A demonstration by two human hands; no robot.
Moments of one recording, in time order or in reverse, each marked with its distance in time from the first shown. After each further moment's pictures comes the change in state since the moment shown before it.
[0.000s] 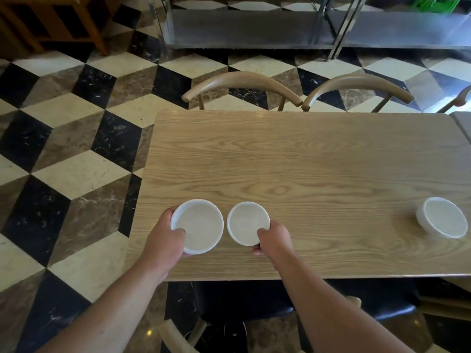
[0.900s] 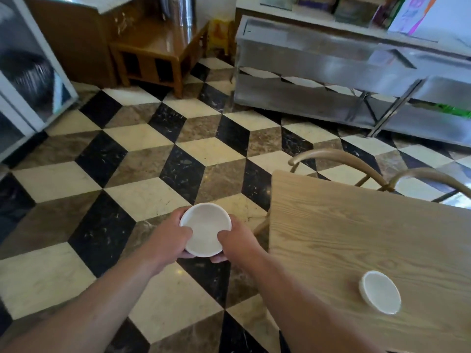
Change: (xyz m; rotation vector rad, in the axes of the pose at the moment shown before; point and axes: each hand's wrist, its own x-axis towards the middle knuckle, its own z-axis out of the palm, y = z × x) left_hand 0.084 0.035 -0.442 -0.031 -0.043 0.080; right_hand -0.227 -0.248 0.437 -0.356 -0.283 -0.345
